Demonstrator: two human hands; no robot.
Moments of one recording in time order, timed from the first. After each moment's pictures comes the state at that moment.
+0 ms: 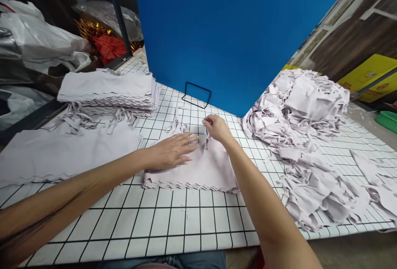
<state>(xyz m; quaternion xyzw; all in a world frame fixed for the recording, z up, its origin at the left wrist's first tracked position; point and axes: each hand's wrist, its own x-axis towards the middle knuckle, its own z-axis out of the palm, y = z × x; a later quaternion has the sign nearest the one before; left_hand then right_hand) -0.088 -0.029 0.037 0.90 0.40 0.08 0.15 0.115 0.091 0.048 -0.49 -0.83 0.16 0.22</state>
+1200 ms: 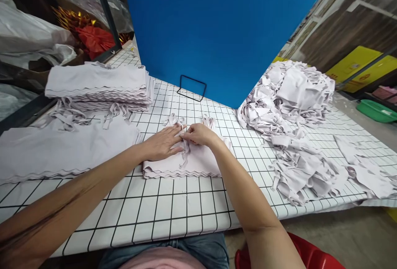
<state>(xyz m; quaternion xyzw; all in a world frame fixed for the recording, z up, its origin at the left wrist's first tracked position) -0.112 -0.030 0.008 0.88 0.45 0.08 0.12 0.084 0.032 0.057 -0.52 -0.74 0.43 0.04</state>
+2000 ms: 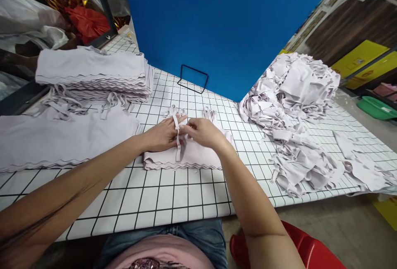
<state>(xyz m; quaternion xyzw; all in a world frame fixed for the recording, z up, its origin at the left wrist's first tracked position) -0.114 -0.028 0.012 0.88 0.43 0.10 0.14 0.084 -0.020 0.096 -0.48 -0.81 0.32 0.06</state>
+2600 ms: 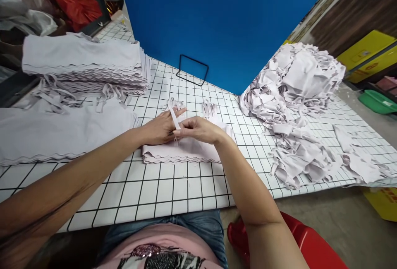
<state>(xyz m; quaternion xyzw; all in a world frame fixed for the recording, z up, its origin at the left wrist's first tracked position) -0.114 -0.027 0.013 0.88 0.44 0.11 0.16 0.089 -0.007 0.074 -0.29 -0.74 0.60 0.09</state>
